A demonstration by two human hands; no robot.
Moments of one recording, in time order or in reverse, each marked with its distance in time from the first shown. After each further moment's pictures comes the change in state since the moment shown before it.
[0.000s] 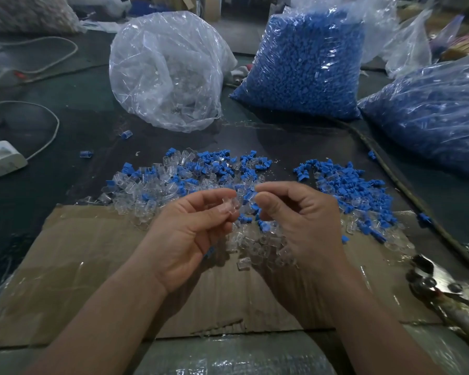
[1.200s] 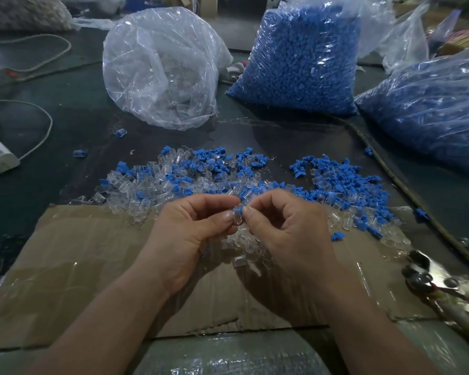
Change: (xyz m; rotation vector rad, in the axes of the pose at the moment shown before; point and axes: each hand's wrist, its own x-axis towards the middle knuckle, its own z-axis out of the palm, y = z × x) left_hand 0.001 -0.012 0.001 0.184 -0.005 0.124; right_hand -0.012 -0.001 0.002 -0.273 -0.090 -0.013
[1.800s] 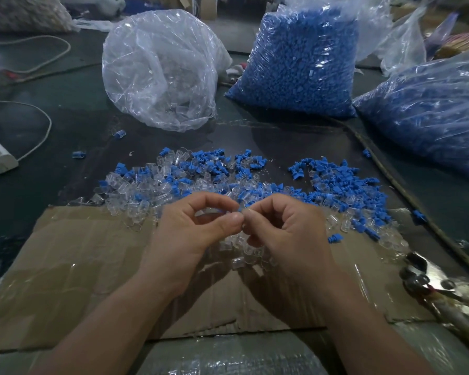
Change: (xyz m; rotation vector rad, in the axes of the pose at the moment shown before) left_hand -0.005 0.001 0.001 0.147 -0.027 0.123; right_hand 0.000 -0.003 0.000 0.138 -0.030 0.167
